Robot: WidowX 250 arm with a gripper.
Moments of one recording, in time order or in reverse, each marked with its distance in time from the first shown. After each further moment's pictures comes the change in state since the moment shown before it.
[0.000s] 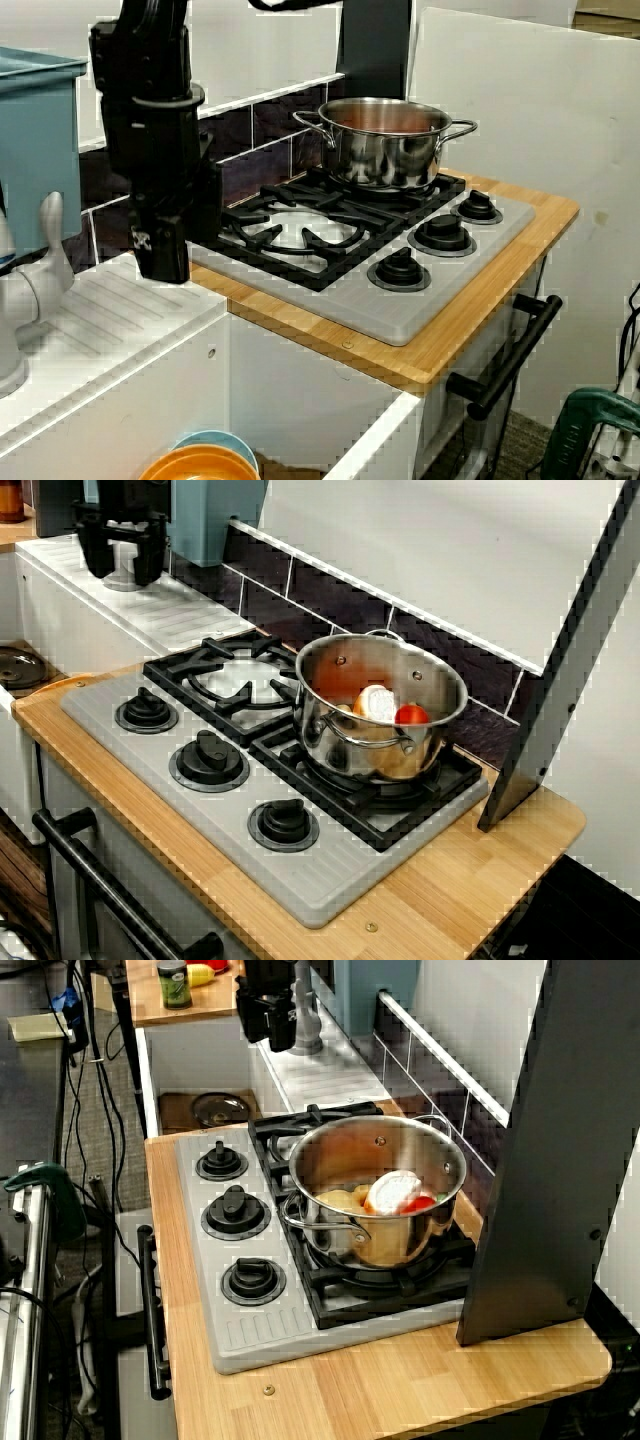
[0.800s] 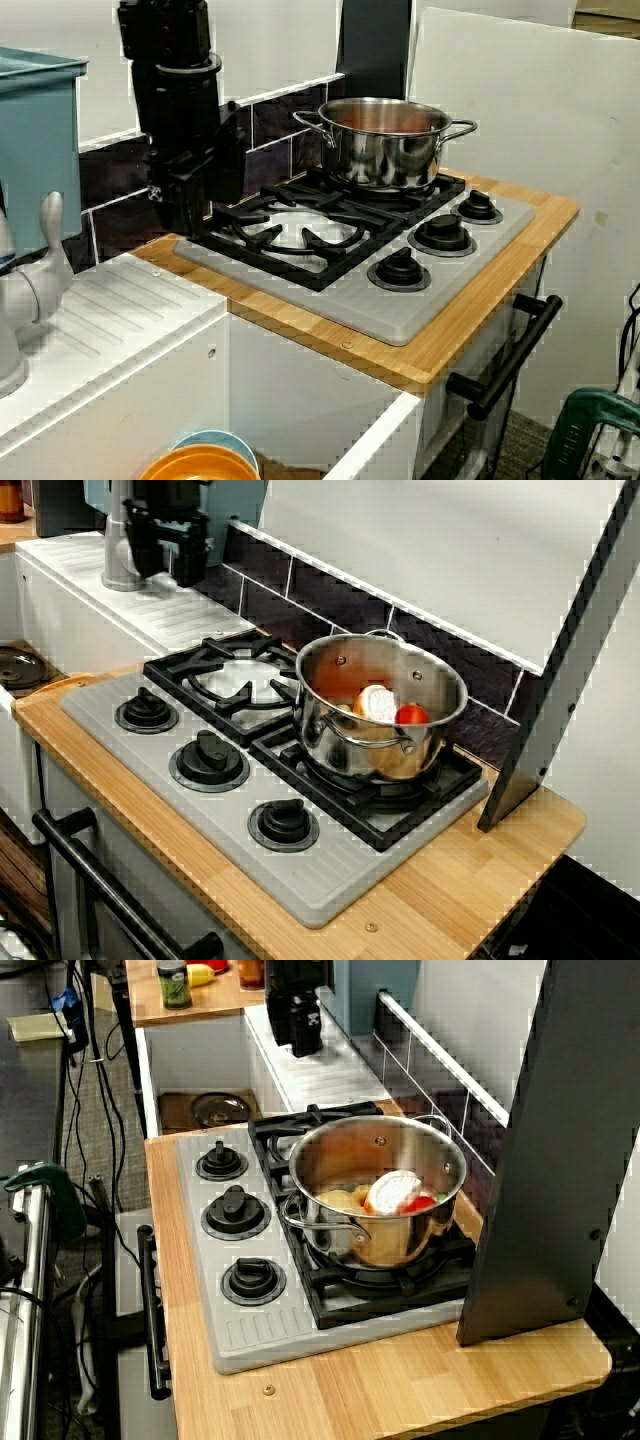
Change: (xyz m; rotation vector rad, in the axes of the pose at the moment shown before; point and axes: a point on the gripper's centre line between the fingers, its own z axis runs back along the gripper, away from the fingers) arm 0.005 -0.046 0.002 -0.030 0.018 -0.180
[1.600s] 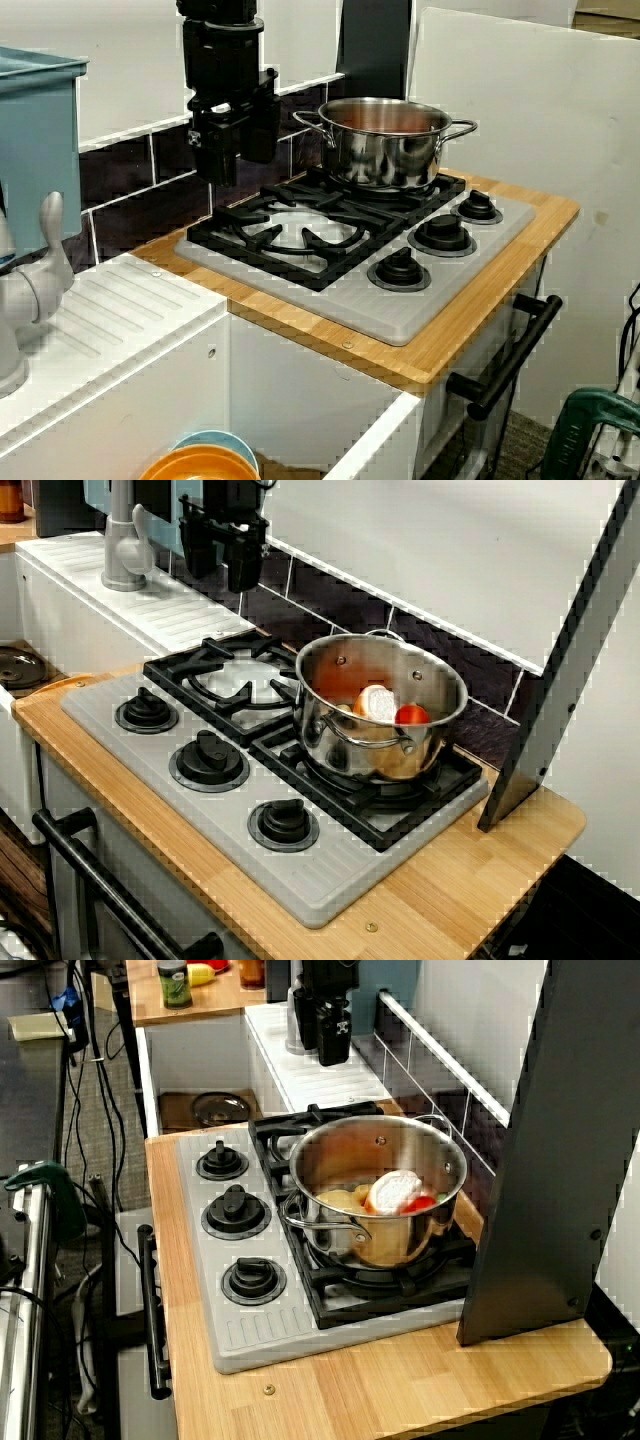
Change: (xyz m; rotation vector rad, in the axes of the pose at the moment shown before) arm 0.005 -0.058 0.008 0.047 -0.008 -0.083
